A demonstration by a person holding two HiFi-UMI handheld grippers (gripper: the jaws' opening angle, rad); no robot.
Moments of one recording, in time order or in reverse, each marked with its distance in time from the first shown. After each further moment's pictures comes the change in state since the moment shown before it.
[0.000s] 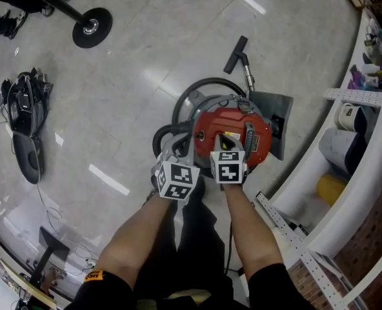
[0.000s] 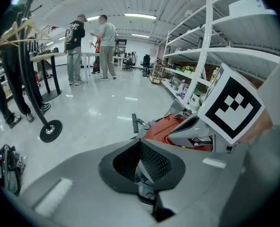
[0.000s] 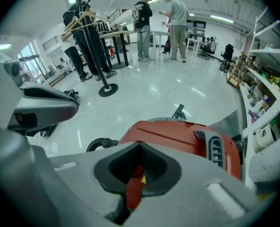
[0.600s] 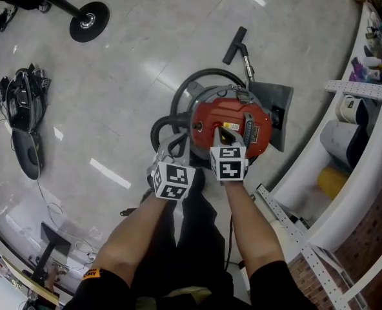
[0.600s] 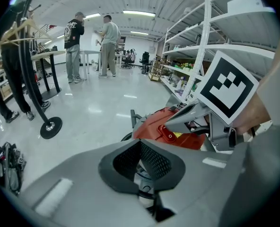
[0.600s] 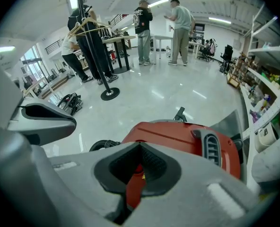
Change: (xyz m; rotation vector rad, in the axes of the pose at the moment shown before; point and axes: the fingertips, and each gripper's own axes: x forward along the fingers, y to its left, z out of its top) left arm -0.012 -0.013 -0.026 0.005 0.032 -0.007; right arm -0.013 0.001 -0.001 -0.002 -0.050 0.019
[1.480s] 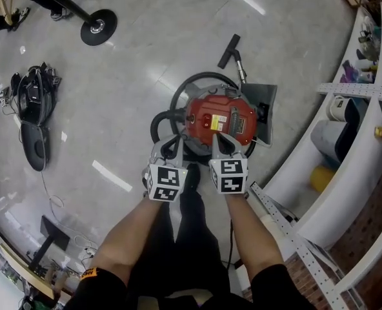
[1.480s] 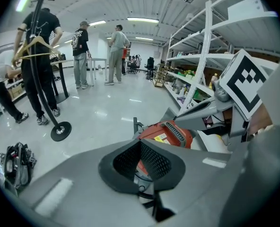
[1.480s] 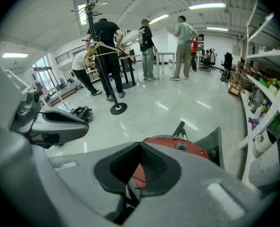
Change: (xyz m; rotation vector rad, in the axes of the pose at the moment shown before) left arm -0.083 -0.025 0.046 -0.040 -0.049 0.069; right arm -0.121 0.010 0.029 -0.011 -0.156 0.063
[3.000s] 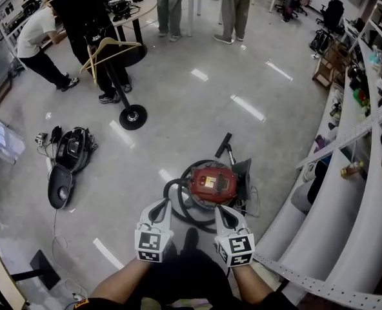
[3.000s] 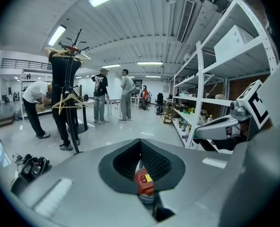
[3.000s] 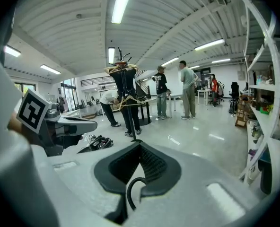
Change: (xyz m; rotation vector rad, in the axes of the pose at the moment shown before) left arm -0.304 -0.064 0.122 -0.044 -0.450 0.175; right arm -0.324 0.074 0.077 -0.110 -0.441 0.134
